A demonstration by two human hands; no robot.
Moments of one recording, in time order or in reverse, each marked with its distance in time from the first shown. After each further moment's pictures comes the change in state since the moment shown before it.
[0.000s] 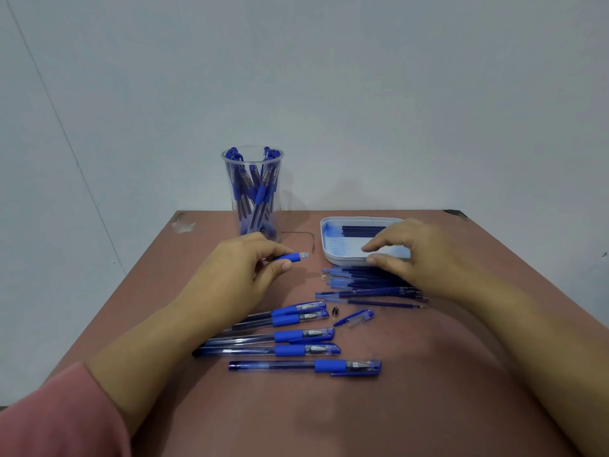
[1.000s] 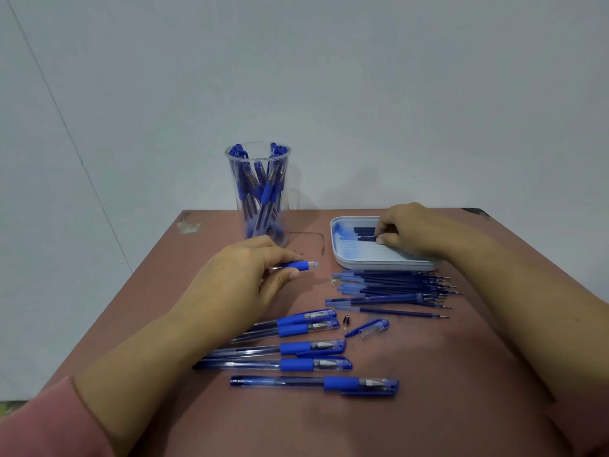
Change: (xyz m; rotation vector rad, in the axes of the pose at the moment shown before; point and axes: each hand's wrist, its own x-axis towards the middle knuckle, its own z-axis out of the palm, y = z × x) left_hand 0.001 -0.003 0.000 0.087 -0.010 0.075; right_hand 0.070 0.041 0.018 -0.197 -0.345 0.263
